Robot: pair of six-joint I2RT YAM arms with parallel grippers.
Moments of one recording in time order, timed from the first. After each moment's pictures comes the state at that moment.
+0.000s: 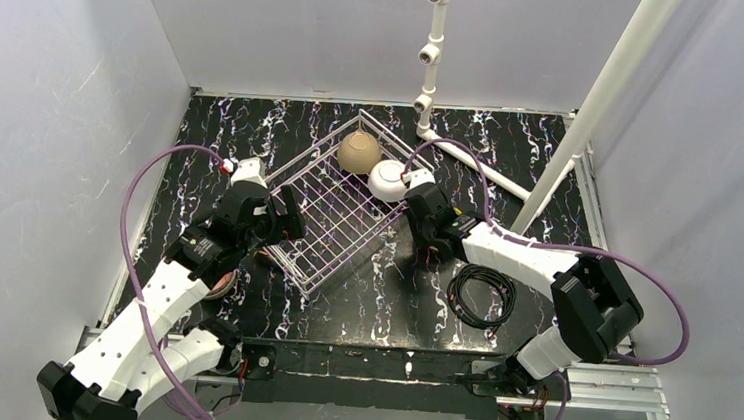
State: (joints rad) left arm -0.49 0.83 0.84 -0.71 -0.25 -0.59; right arm 0.79 1.53 0.94 -0.30 0.30 0.22
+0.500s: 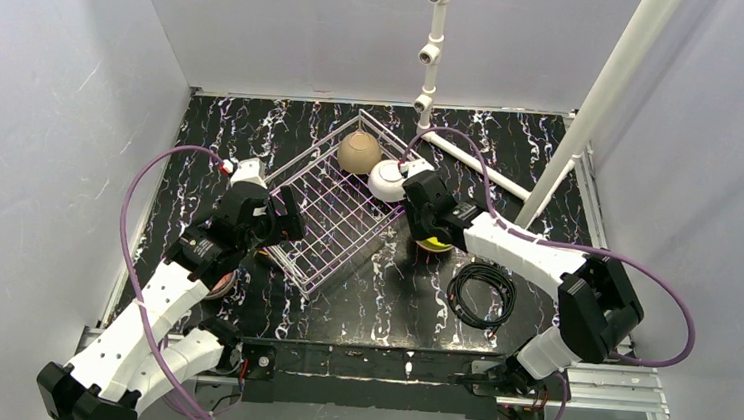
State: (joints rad) left arm -0.49 0.82 0.84 -0.71 -0.25 -0.59; right arm 0.79 1.53 1.06 -0.43 0.26 0.23
